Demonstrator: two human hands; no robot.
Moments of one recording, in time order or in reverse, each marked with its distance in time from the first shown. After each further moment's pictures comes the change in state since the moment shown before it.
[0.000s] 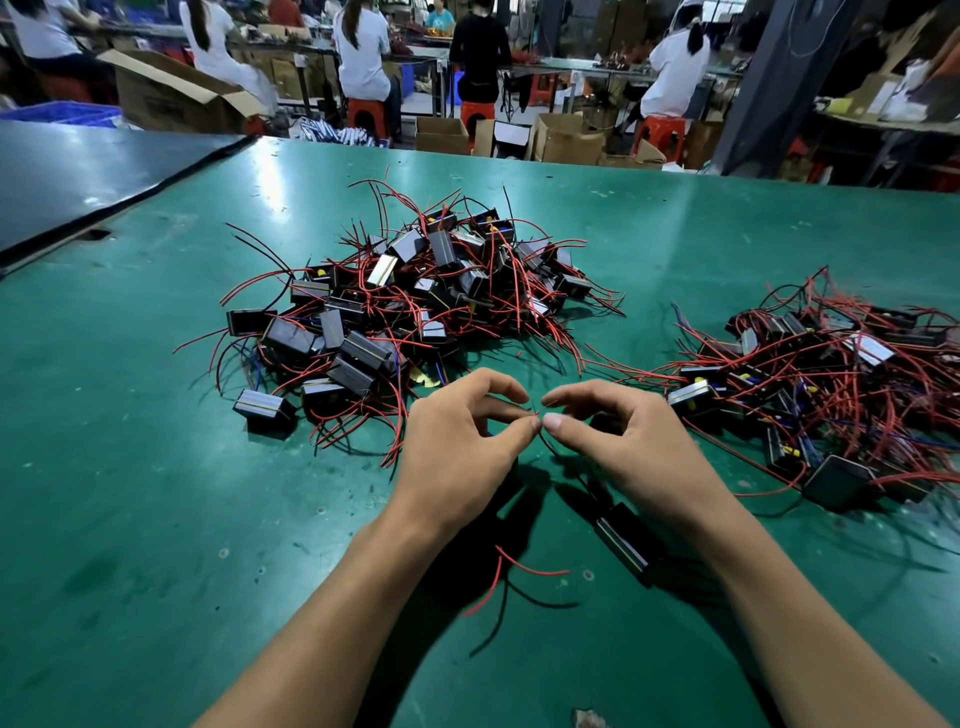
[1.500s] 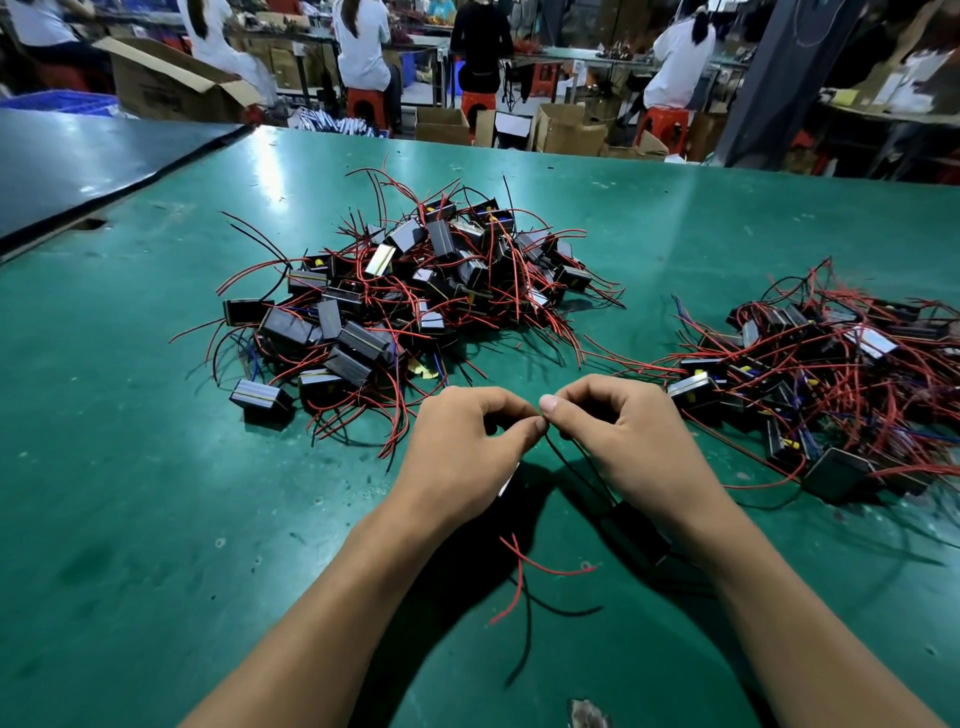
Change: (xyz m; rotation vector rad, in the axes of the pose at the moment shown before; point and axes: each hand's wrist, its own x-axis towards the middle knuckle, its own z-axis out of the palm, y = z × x) left_hand 0.000 0.002 0.001 0.160 -0.087 0.017; right_hand -0.001 -0.014 0.010 -0.098 0.107 0.000
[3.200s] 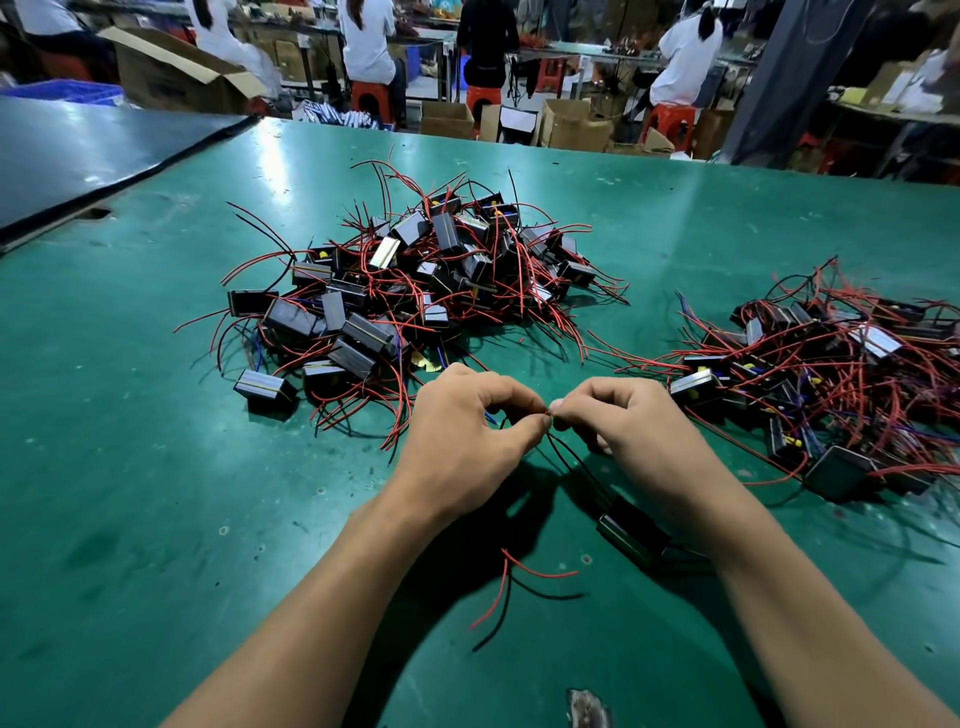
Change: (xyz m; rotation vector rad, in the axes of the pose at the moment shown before) left_hand -0.004 0.005 -0.005 0.020 0.052 0.067; right_hand 0.003 -0.001 -0.006 0.121 -0.104 0.149
